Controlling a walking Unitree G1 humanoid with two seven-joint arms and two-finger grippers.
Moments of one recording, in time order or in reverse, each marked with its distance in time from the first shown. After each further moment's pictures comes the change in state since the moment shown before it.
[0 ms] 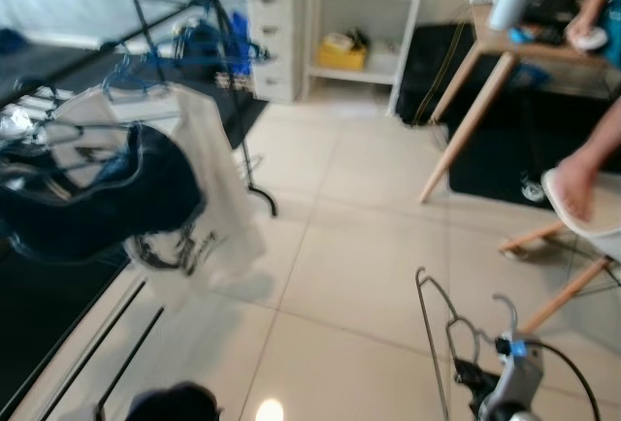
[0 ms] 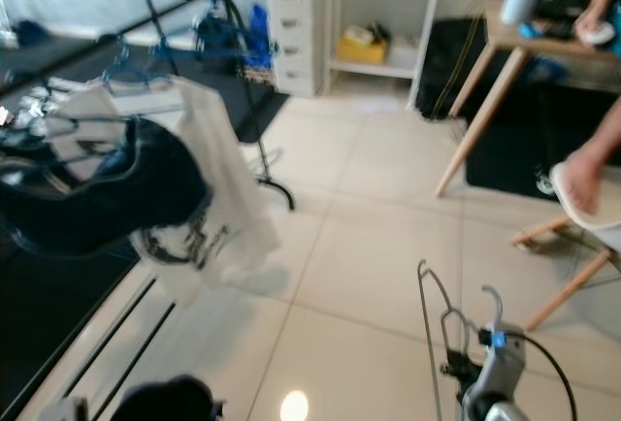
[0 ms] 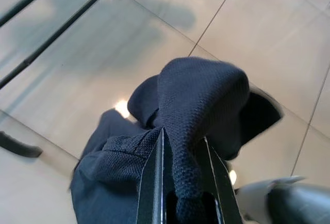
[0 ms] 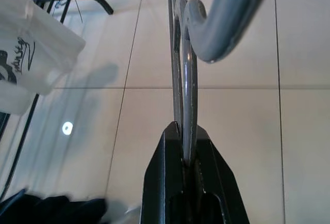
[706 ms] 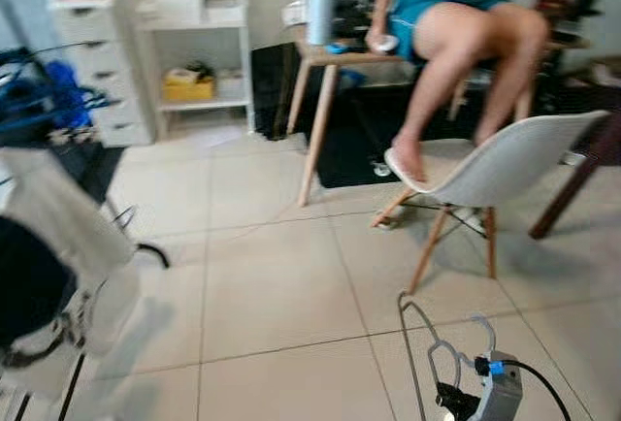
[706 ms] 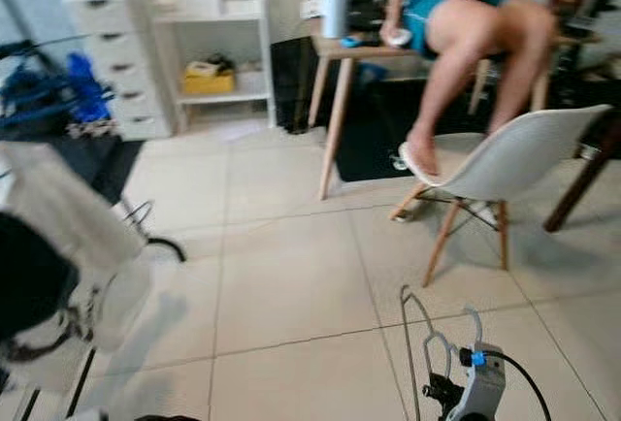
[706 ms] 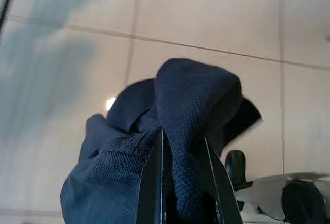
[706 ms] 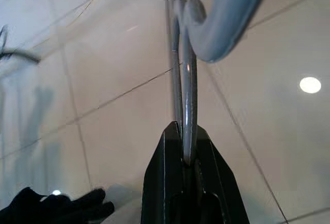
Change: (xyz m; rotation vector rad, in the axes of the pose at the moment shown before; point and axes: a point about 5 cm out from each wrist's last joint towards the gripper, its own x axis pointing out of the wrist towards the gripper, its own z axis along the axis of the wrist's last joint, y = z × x) left arm 0.019 -0.020 -0.017 0.082 0.150 0.046; right arm 0.003 0.005 -0.027 0.040 0.089 -0.030
